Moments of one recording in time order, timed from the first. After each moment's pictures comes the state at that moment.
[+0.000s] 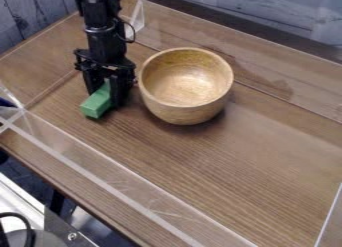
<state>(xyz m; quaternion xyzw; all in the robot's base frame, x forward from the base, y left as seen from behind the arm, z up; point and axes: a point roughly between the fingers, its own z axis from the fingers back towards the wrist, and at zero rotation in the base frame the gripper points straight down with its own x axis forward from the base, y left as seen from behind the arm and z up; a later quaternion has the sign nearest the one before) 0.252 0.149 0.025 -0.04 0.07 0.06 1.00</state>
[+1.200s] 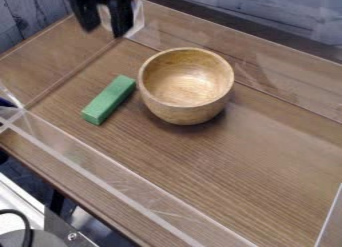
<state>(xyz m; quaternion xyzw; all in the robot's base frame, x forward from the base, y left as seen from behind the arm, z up) 0.272 0.131 0.146 -0.03 -0.03 0.05 1.00</state>
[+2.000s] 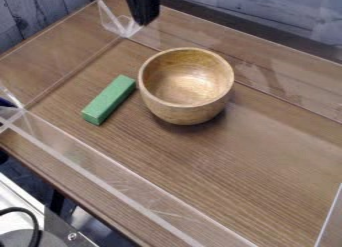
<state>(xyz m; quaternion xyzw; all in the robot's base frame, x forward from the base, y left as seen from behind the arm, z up) 0.295 0.101 0.136 -0.05 -0.02 0.00 1.00</state>
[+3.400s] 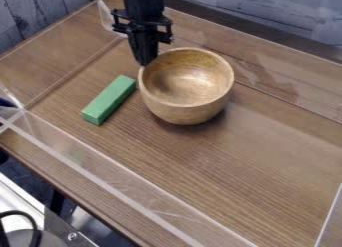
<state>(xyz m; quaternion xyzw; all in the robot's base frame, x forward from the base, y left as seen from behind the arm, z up) 0.308 0.122 0.071 -0.06 0.01 0.00 1.00</state>
